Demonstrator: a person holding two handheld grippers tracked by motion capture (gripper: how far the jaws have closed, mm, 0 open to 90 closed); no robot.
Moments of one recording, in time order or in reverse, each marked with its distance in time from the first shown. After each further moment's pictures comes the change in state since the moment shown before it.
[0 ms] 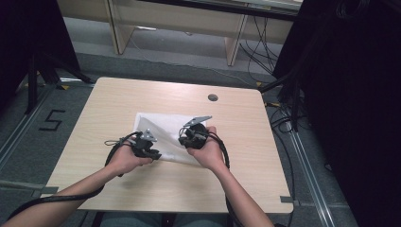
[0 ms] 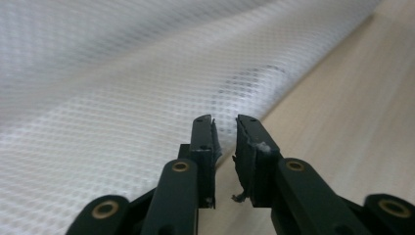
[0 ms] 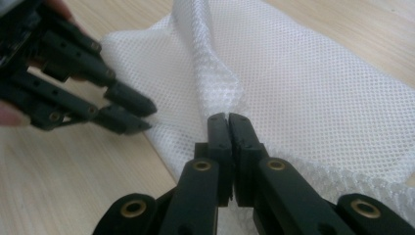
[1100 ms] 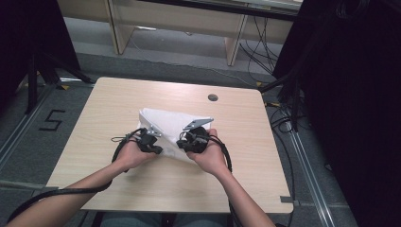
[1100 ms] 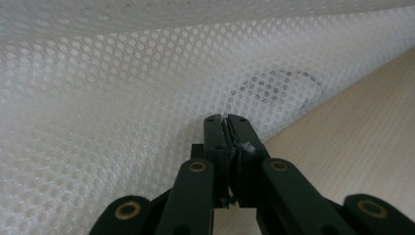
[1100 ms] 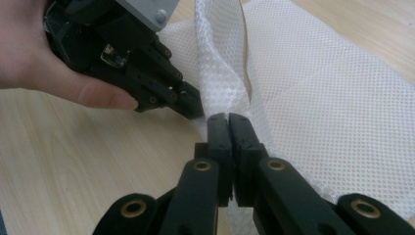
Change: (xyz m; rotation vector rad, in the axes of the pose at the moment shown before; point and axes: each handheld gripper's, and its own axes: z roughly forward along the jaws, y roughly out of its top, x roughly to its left) left arm 0.011 0.011 0.017 0.014 0.062 -0.047; right arm 0.016 -0.001 -0.019 -0.022 0.059 -0.024
